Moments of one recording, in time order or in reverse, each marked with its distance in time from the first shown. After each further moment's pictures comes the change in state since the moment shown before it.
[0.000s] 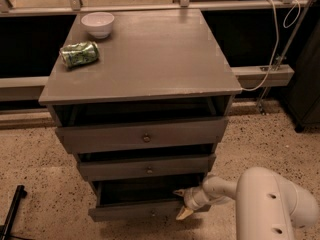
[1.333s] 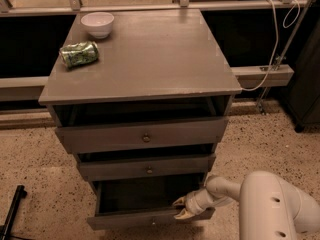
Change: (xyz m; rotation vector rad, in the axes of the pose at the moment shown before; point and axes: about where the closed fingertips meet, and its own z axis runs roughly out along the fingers) arm -0.026 0.035 -0.005 -0.141 -0.140 -0.022
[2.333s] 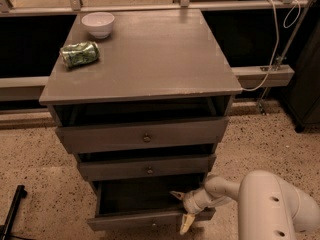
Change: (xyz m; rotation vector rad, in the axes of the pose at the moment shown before) arm 0.000 0.000 0.000 0.000 0.000 0.000
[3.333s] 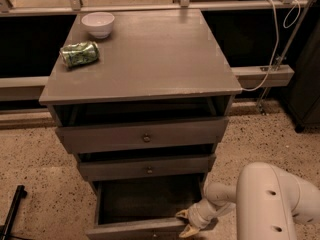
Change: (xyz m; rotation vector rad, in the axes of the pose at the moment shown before) arm 0.003 0.081 -0.007 -0.177 0.082 0.071
